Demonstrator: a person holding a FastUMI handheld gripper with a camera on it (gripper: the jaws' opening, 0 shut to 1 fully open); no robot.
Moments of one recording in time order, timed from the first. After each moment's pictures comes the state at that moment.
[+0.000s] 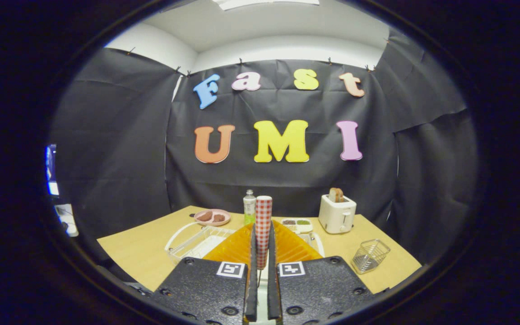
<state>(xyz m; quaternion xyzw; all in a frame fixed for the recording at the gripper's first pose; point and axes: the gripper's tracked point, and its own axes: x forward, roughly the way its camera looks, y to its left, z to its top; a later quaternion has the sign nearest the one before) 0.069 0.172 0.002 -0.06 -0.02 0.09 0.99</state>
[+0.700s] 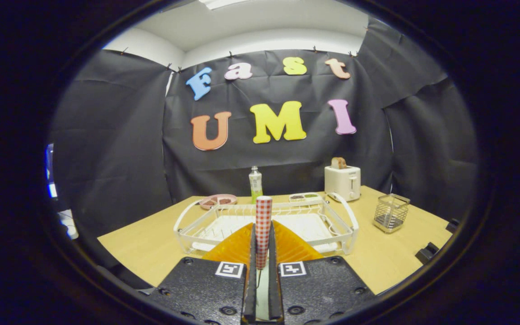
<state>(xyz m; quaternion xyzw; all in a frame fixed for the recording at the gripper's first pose) 0.069 0.188 -0.108 -0.01 0.01 0.07 1.00</state>
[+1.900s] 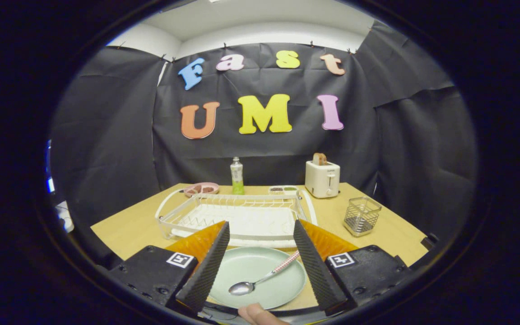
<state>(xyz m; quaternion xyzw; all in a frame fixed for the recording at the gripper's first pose) 0.039 0.111 -0.076 -0.03 0.04 0.04 1.00</state>
